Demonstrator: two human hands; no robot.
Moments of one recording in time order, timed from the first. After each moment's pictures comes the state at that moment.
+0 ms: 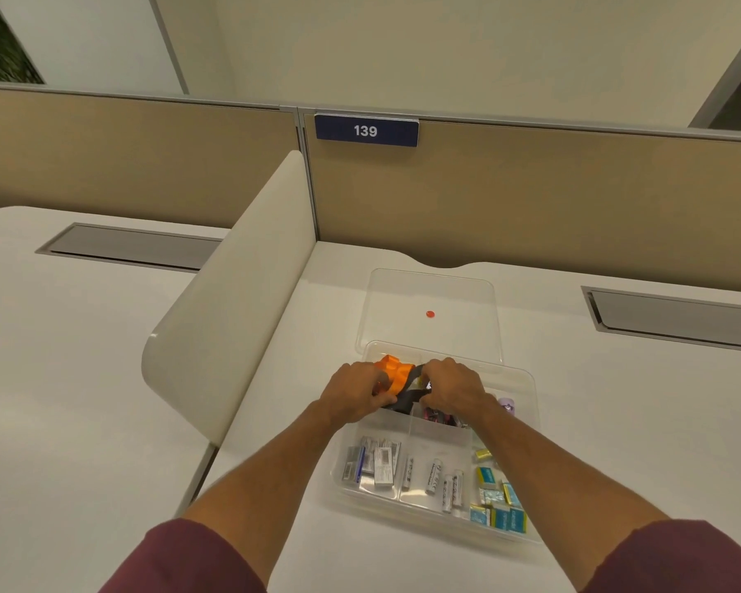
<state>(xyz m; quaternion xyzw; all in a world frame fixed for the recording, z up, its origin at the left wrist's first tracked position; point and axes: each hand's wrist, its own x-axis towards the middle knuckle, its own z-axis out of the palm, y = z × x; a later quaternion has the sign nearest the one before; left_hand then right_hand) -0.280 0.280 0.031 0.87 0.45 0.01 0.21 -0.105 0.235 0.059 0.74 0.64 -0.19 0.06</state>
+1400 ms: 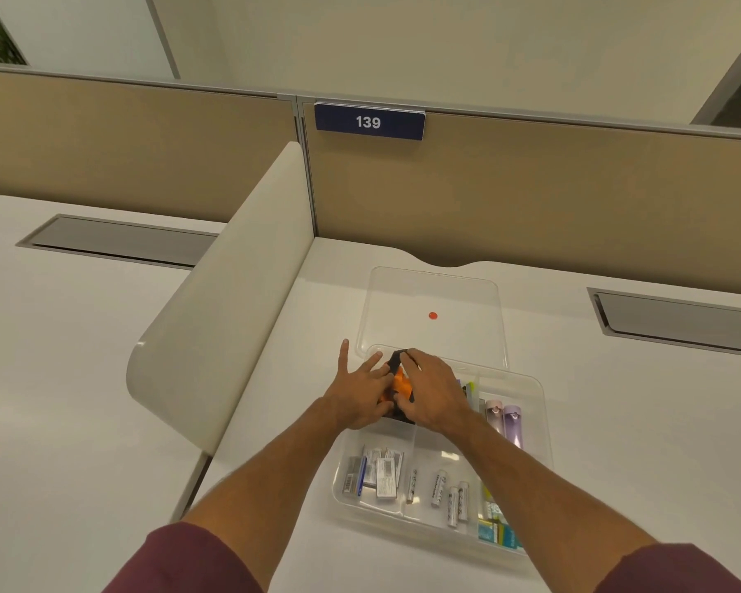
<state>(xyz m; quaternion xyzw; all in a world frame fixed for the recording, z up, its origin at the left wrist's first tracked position) -0.281 0.298 0.009 0.92 0.37 -0.10 0.07 -0.122 0.247 0.020 0.67 0.73 -0.11 -0.09</state>
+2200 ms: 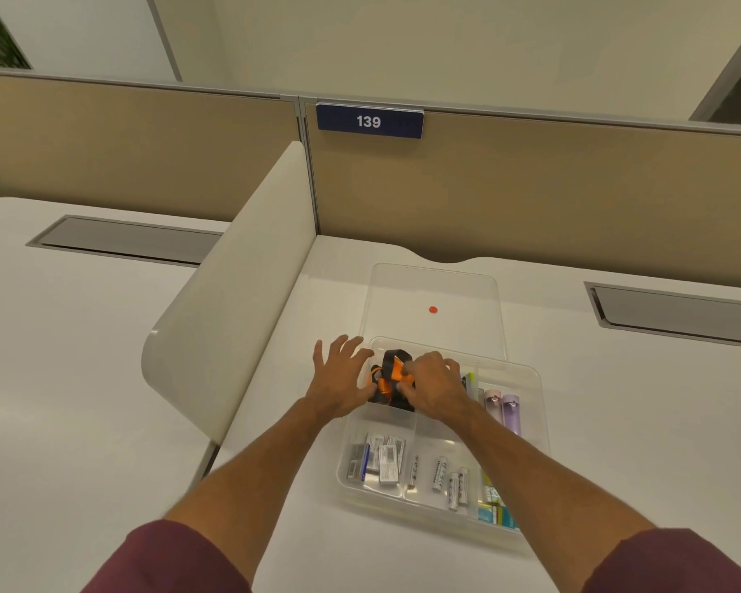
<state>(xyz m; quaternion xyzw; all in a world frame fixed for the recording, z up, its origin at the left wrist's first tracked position) -0.307 0.290 0.019 0.85 0.50 0.03 0.15 -0.131 0.245 0.028 0.72 0.68 -0.14 0.00</state>
